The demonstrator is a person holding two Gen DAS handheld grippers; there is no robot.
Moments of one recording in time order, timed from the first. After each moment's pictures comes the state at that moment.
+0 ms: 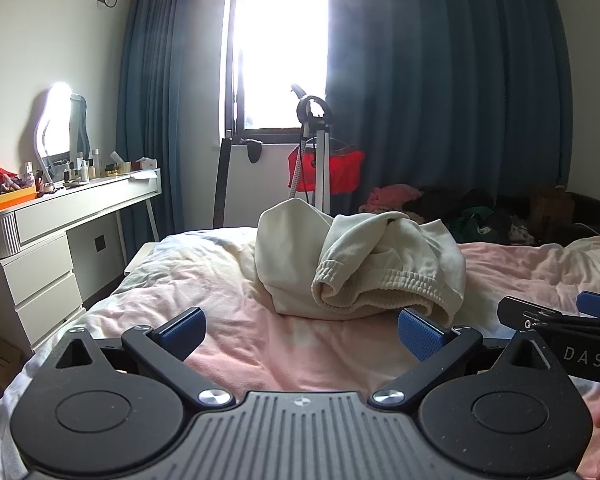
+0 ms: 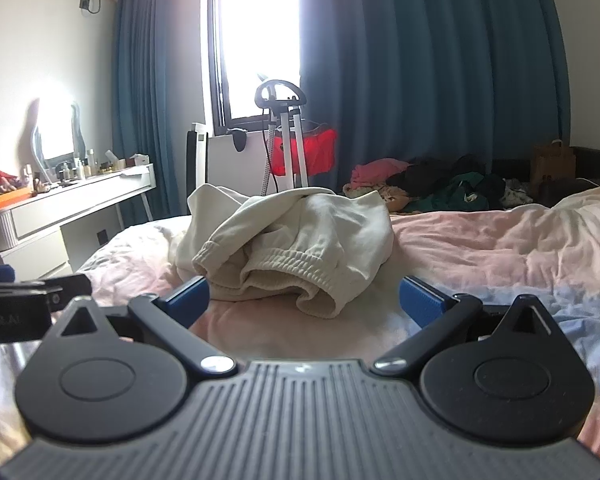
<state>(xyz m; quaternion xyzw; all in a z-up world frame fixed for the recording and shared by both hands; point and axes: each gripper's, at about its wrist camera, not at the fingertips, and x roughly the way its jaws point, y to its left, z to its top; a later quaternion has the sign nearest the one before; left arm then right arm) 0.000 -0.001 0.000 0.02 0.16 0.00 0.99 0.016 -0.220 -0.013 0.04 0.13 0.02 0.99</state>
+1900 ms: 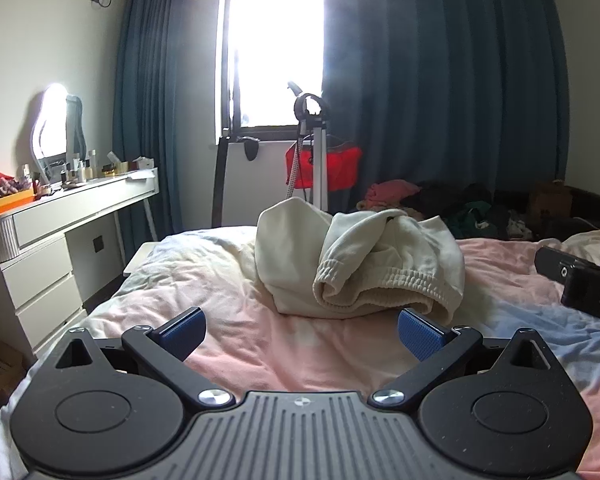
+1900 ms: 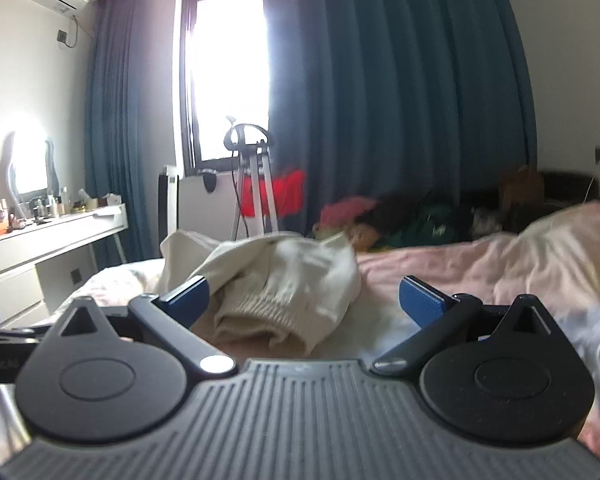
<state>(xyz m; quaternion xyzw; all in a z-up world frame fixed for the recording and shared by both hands) 0.000 0.007 0.007 0.02 0.17 -0.01 0.99 0.000 -0.228 0.004 0.06 0.06 -0.04 1.00</state>
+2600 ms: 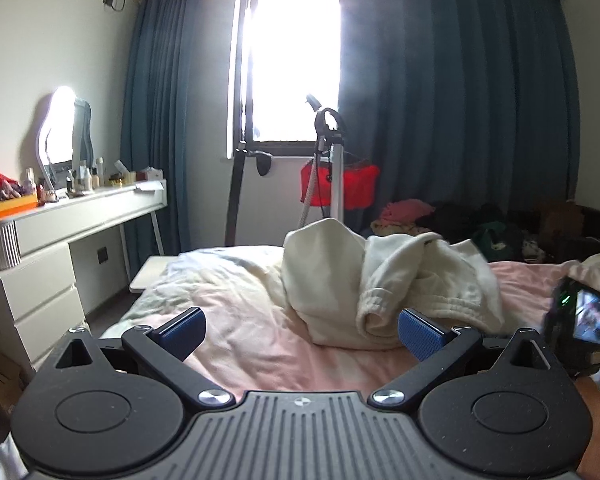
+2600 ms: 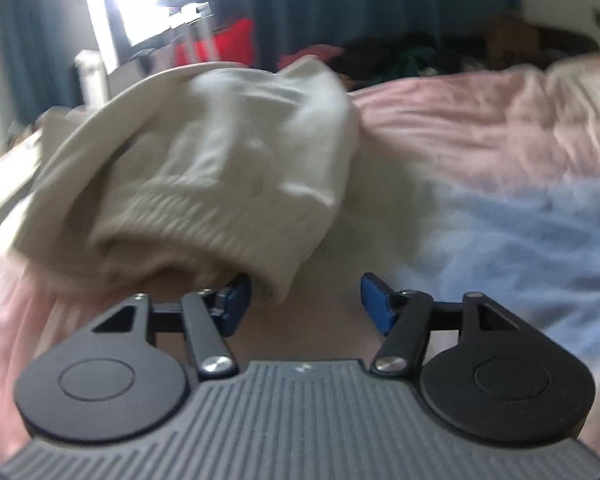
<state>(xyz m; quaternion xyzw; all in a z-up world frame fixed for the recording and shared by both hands) 0.049 0.057 -0.003 0.02 0.14 0.01 0.99 0.223 -0.251 -0.113 0.16 0.27 -0.08 0.95</state>
